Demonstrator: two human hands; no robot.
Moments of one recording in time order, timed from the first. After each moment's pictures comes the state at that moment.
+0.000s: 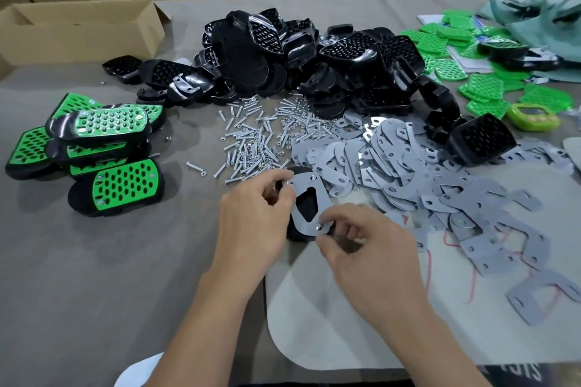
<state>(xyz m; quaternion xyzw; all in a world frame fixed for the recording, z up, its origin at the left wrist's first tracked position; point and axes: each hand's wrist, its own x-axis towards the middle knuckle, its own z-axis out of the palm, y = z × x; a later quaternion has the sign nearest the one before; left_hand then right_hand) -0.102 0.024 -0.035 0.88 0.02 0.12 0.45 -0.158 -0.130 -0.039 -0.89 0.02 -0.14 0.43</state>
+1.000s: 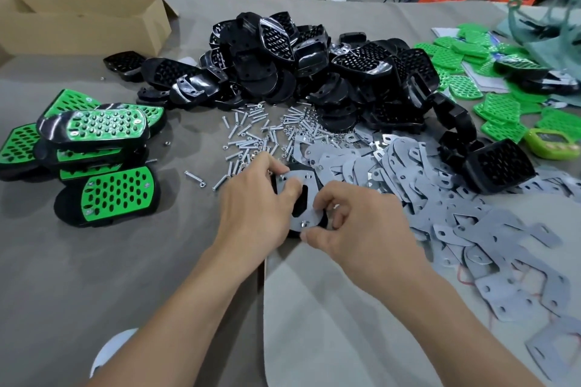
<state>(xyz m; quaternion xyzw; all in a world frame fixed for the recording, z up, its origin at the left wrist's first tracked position) -0.056 0.025 -0.034 0.91 0.05 0.12 0.39 -0.097 -0.130 -0.012 -0.92 -0.02 -0.02 0.38</state>
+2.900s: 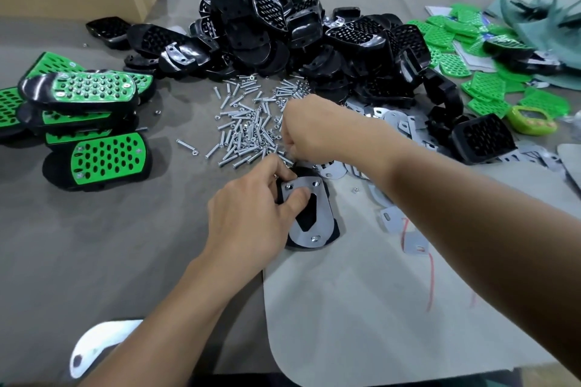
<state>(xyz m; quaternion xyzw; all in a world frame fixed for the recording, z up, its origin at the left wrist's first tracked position) -0.109 0.025 -0.040 0.93 0.02 0.05 0.37 -0.003 -0.095 0.031 -0.97 -0.25 0.08 -0.01</state>
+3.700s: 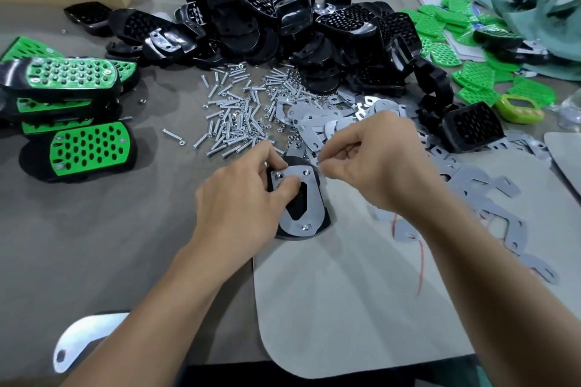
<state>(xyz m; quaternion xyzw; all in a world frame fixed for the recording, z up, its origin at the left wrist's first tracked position) -0.108 0.025 -0.039 0.93 0.01 0.06 0.37 -0.079 -0.165 0.019 -0.94 -0.06 -0.01 0.33</state>
